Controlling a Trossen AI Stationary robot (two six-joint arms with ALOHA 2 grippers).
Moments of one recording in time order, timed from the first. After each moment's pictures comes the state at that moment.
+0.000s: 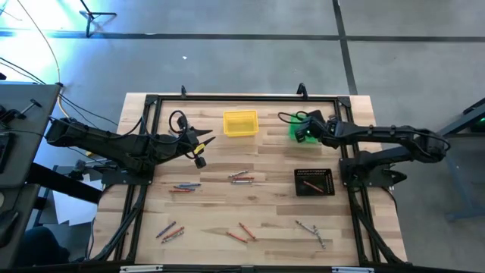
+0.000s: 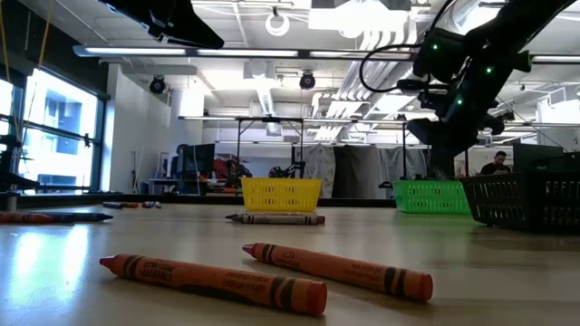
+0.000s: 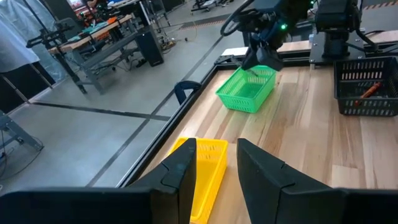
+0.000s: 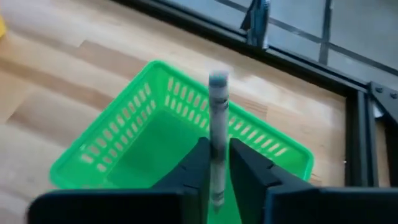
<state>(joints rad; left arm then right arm) -0.16 0.97 0.67 0.00 -0.70 0.11 -0.38 1.15 0.57 -0.46 0.63 0.57</state>
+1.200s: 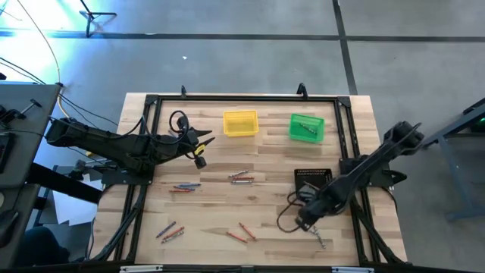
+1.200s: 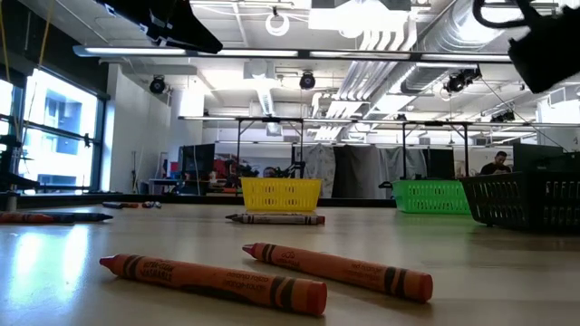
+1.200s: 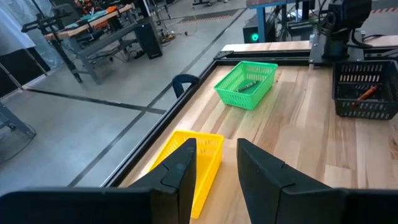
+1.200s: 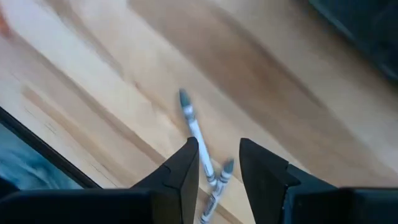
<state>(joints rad) -0.16 0.97 0.67 -0.03 -0.70 0.03 0.65 1.49 0.90 -0.72 -0.10 1.50</state>
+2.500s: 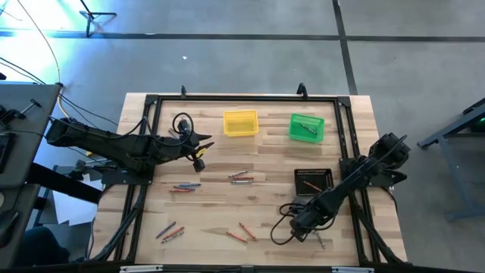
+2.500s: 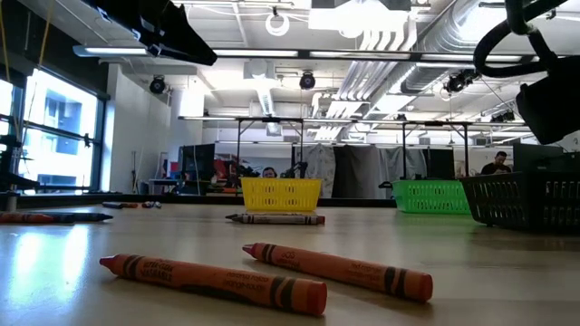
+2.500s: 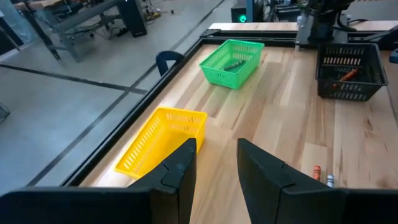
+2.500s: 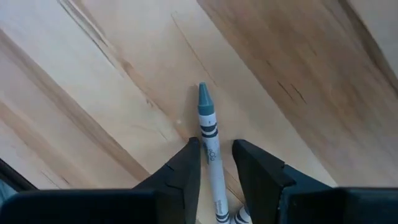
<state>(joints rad) -0.16 0.97 0.67 -0.14 -0.64 -0.08 0.68 1.73 0.90 -0.55 -0.12 1.40</state>
